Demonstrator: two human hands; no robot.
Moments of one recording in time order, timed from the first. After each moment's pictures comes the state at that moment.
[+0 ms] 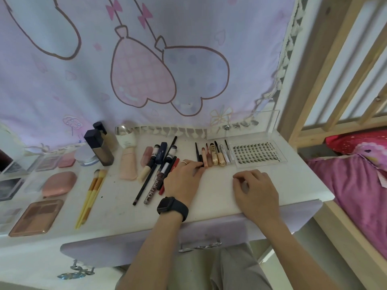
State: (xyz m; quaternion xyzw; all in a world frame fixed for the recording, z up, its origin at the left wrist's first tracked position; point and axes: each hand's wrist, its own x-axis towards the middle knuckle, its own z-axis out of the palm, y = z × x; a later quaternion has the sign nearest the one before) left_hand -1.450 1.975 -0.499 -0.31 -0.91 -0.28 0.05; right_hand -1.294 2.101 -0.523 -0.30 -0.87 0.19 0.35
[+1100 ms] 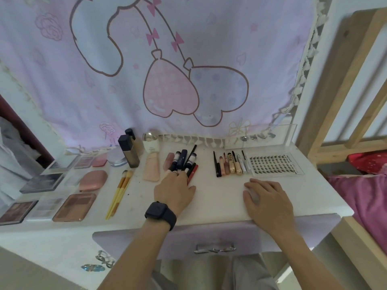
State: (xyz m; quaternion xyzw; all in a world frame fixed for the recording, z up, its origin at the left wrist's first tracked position) left_hand -1.454 1.904 -0.459 -0.26 -0.96 -0.11 0.04; right_hand -1.292 2.100 -0.529 -0.26 -0.91 0.12 0.31
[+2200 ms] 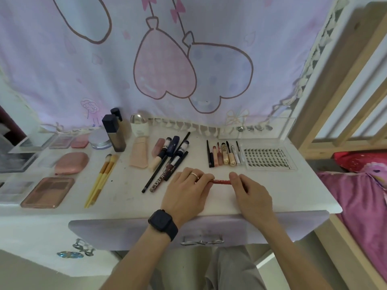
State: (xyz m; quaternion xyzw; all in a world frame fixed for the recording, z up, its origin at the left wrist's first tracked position) left_hand -1.421 1.923 -0.503 -0.50 -0.80 -0.22 0.25; right_hand -1.302 2.078 -0.501 -0.28 -0.87 0.35 0.20
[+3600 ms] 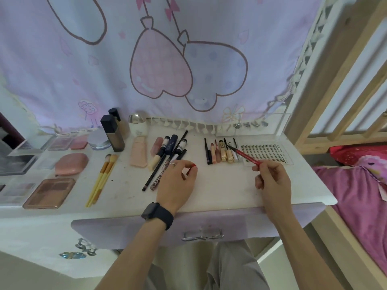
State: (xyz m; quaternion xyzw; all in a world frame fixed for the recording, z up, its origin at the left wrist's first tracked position) left_hand -1.434 1.918 -0.501 -0.28 -0.84 -0.46 0.01; right_hand -1.284 2.105 -0.498 -0.25 -0.61 0.64 0.41
